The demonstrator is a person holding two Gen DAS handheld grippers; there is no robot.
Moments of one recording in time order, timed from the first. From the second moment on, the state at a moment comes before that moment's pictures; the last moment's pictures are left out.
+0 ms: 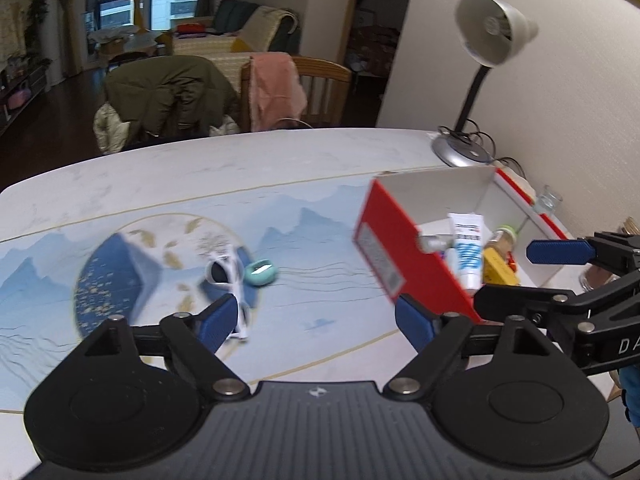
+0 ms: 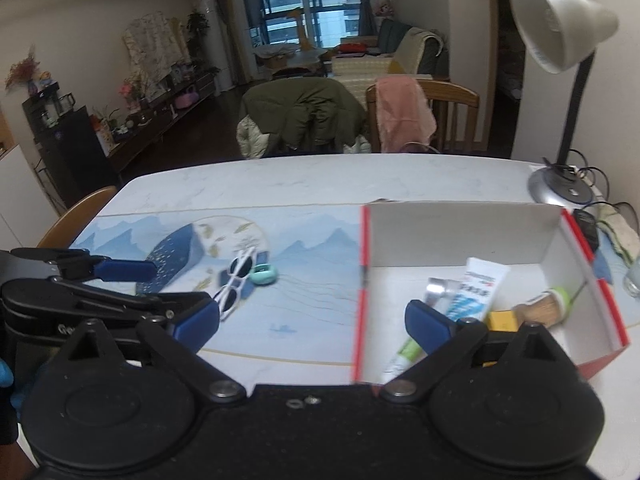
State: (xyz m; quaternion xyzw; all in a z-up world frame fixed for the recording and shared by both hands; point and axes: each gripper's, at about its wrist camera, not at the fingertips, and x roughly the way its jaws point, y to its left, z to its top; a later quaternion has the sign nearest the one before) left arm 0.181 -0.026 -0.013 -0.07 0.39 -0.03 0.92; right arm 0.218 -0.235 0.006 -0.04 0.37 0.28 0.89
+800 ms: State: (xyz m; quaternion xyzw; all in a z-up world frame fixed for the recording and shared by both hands) left arm 0.209 0.044 -0.100 -0.08 0.39 0.03 0.92; right arm 0.281 -0.129 -0.053 -0.10 0.42 0.26 0.86
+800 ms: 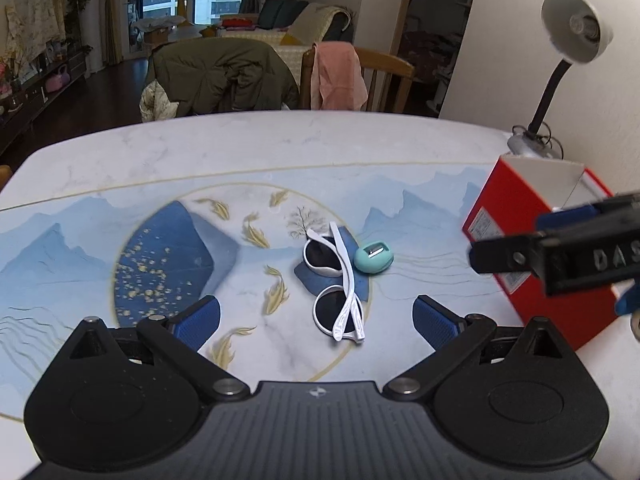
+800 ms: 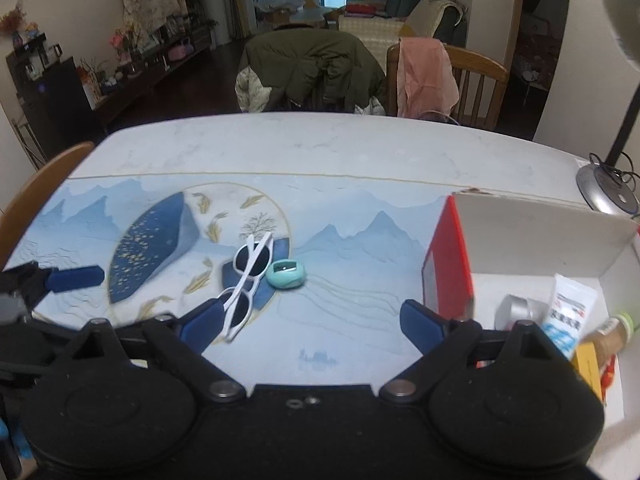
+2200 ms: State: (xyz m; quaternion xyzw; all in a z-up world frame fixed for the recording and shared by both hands) left arm 0.265 0.018 -0.159 -0.01 0.41 0.03 0.91; right arm 0.353 -0.065 -0.136 -0.14 0.48 0.28 0.82
